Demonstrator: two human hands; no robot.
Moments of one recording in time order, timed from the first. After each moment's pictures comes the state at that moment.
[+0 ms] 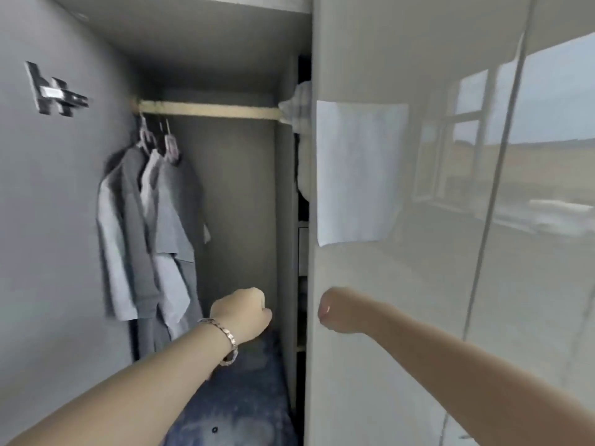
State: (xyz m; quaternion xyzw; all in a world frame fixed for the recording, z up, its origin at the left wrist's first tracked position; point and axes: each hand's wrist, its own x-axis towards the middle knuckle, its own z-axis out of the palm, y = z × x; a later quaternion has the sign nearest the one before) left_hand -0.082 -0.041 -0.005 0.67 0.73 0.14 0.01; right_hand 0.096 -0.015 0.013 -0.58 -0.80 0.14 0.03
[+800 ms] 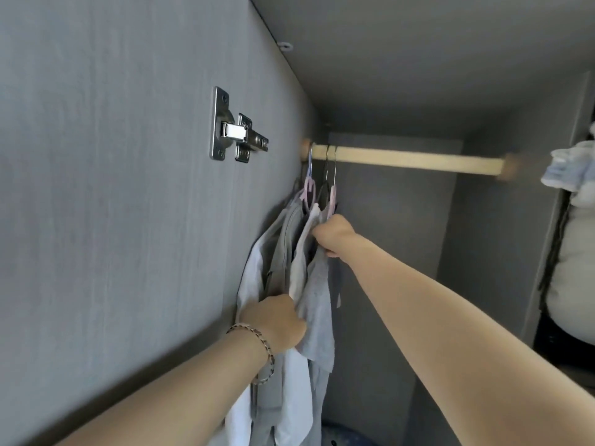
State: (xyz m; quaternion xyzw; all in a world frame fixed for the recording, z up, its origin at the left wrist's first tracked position) left_hand -0.315 0.071 0.070 0.50 0.84 0.19 0.03; right_hand -0.275 0.188 0.169 -0.40 -0.79 0.32 0.33
